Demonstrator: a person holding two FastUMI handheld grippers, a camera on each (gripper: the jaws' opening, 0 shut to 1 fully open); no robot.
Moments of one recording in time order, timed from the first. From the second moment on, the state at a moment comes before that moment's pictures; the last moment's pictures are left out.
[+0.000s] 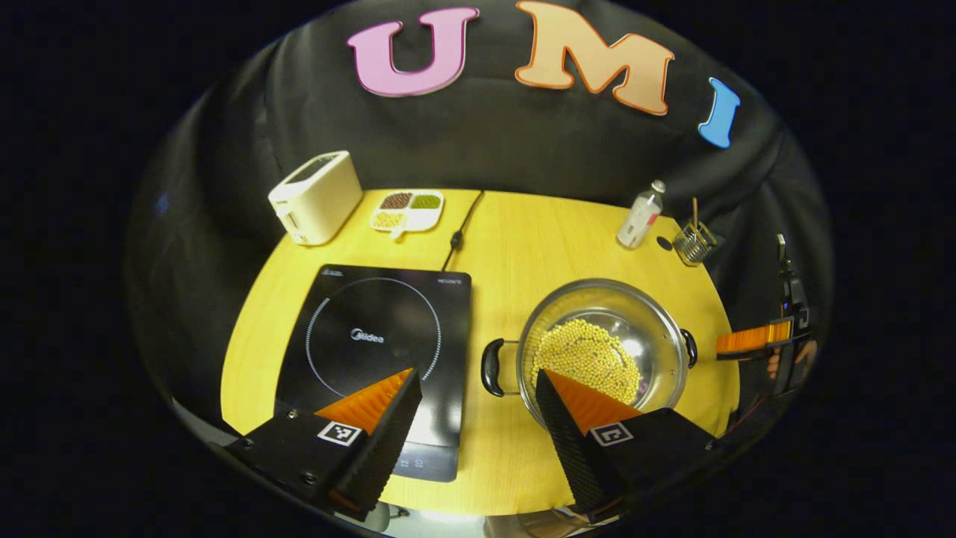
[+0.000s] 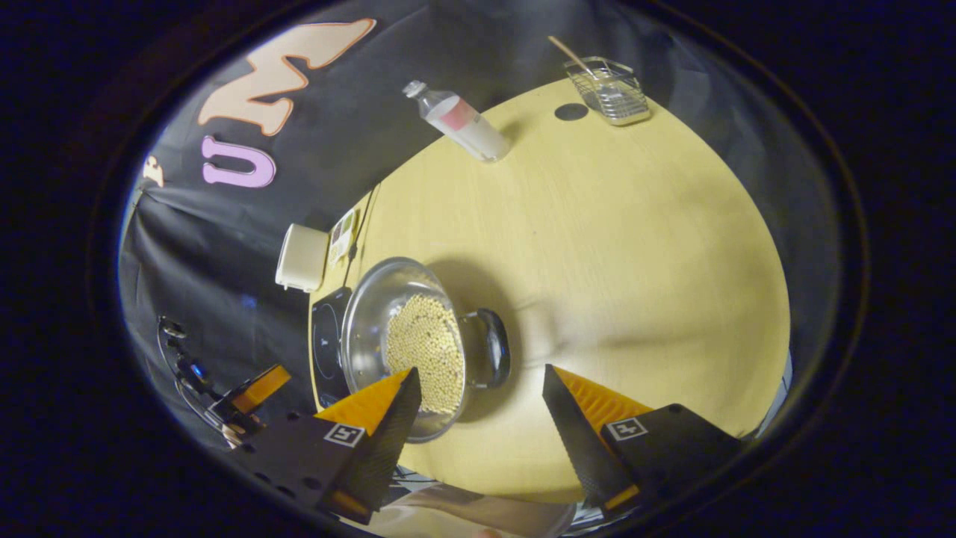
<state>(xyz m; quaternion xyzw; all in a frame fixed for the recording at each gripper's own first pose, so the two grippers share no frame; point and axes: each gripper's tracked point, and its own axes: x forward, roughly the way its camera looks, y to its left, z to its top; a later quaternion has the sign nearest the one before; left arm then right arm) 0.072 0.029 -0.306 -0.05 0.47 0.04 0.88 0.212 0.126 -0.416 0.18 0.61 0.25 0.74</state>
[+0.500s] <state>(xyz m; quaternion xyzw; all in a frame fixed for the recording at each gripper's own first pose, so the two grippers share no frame) 0.100 0.017 -0.391 -0.12 0.59 0.00 0.80 0.206 0.155 -0.464 0.16 0.67 0.27 0.67</state>
